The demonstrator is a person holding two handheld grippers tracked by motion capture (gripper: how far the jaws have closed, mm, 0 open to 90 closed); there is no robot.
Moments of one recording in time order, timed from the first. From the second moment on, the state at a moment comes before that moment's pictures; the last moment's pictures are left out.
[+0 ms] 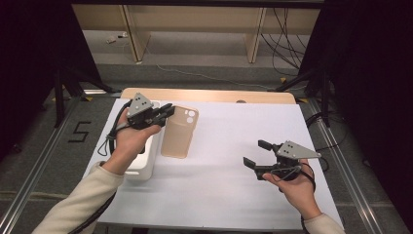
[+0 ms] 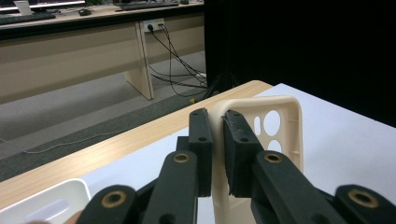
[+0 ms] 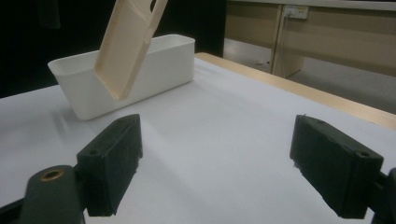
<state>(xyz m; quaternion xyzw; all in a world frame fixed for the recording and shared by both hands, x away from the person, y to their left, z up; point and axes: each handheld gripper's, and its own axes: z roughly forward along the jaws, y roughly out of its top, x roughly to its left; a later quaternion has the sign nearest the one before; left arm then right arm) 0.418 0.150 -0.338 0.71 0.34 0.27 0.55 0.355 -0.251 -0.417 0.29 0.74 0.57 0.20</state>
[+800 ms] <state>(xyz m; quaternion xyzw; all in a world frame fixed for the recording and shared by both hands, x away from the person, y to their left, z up) 0.421 0.163 -0.327 0.70 0.35 0.29 0.55 0.351 -0.255 -0.421 0.30 0.74 0.57 0.19</state>
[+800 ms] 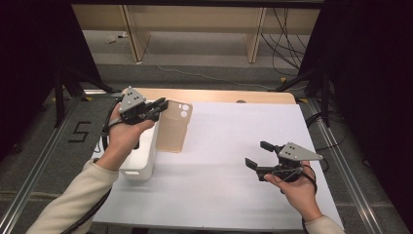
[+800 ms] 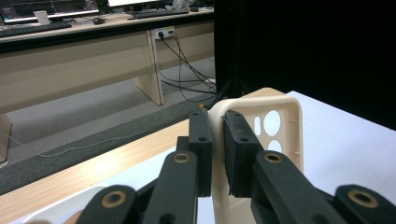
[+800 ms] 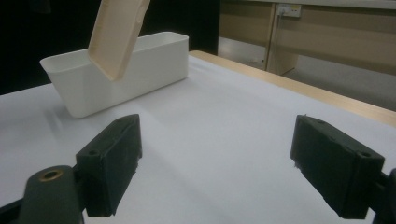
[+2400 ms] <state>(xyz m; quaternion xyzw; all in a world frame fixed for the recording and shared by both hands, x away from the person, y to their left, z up) 0.425 0.187 -0.317 0.69 0.36 0.31 0.55 0.348 -0.255 -0.423 0.31 0.74 0.56 0.19</state>
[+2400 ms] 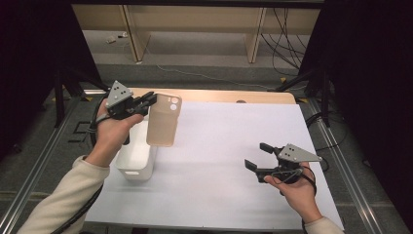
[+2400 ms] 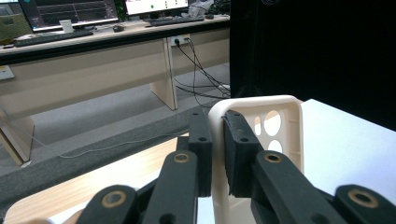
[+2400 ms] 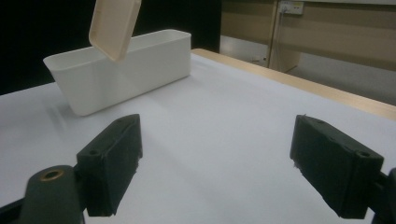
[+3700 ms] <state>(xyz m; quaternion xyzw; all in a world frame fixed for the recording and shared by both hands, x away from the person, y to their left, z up) 0.435 0.210 -0.314 0.68 0.39 0.32 0.54 0.348 -0.254 -0.424 0.31 0.74 0.56 0.19</state>
